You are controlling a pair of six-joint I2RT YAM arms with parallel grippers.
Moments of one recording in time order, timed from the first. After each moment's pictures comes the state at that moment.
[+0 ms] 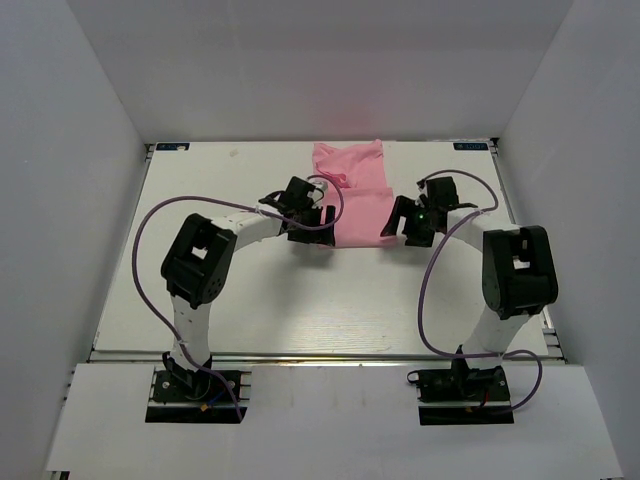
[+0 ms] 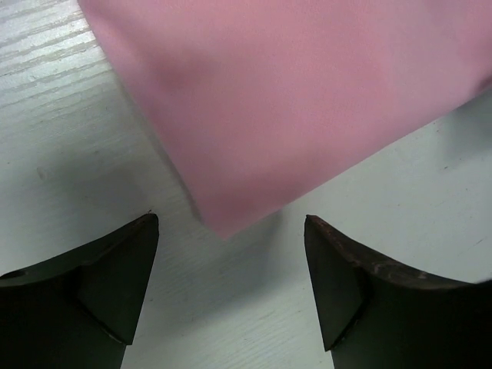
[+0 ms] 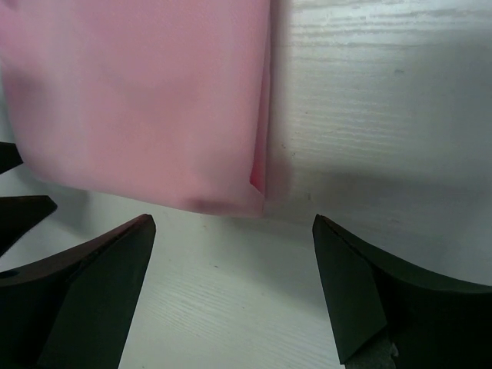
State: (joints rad) left arm -0.56 2.01 1.36 -0.29 0.20 -0.34; right arm 0.16 1.77 1.06 -0.27 -0.35 0.39
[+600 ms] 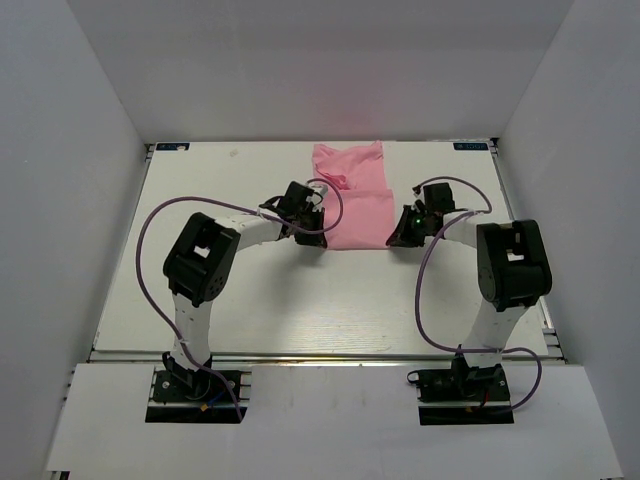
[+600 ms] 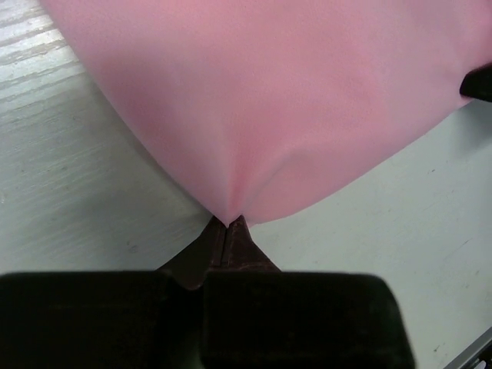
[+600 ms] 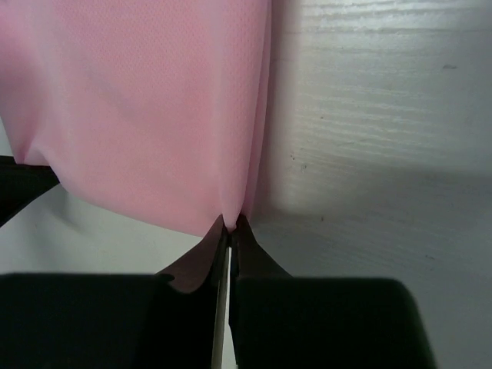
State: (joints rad) left arm -0.56 2.03 1.30 -0.17 0.26 -0.37; right arm 0.16 1.84 1.02 -0.17 -0.42 0.42
